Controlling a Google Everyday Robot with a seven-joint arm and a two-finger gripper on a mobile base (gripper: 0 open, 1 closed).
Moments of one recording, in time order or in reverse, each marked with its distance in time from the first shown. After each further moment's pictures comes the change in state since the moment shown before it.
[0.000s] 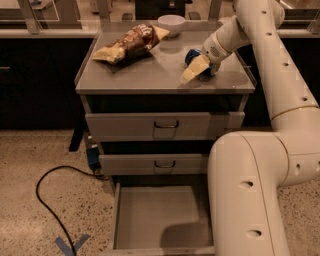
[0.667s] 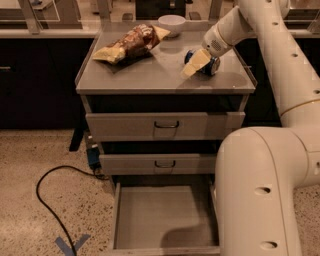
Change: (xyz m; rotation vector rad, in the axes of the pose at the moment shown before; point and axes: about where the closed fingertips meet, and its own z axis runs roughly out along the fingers) arm -0.020 0.007 -0.025 0.042 -0.008 -0.069
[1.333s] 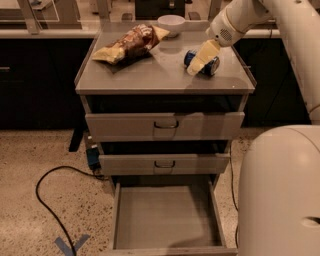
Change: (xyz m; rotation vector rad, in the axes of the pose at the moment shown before) arm -0.012 0.026 -0.059 0.035 0.035 -0.116
